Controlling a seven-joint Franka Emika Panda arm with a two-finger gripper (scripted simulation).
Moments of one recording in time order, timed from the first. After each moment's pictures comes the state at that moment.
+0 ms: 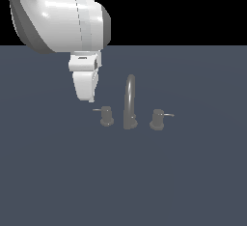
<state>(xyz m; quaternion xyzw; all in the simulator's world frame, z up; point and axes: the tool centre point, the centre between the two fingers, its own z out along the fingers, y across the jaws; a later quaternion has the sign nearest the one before) 0.001 0.113 0.115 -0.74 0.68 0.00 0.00</state>
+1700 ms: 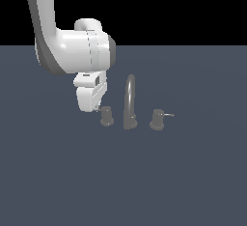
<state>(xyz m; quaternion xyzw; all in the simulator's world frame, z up) 0.027 0.104 0.063 -0.66 0.75 0.00 0.00</state>
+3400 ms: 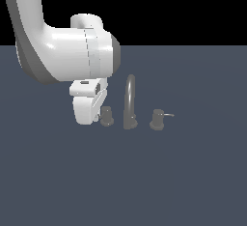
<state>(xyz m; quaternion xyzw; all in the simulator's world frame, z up) -0.039 0.094 0.062 -0.67 0.74 0.00 0.01</state>
